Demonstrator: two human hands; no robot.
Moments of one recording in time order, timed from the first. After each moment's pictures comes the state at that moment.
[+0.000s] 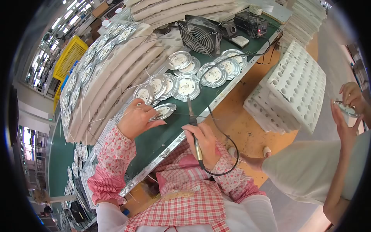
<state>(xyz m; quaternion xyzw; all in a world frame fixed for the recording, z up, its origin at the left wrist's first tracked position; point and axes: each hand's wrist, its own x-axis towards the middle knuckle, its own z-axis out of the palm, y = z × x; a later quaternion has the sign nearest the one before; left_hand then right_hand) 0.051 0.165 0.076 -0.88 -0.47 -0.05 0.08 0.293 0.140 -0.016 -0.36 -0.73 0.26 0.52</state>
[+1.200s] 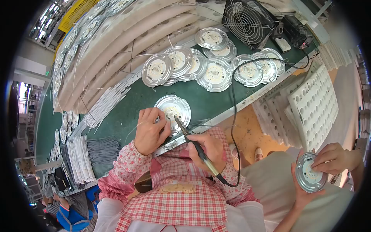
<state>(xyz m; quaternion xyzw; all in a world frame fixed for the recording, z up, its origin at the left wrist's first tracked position) 0.073 0.092 0.006 -0.71 -0.65 -0.26 -0.04 0.288 0.131 -0.024 -0.28 -0.73 0.46 0.42</state>
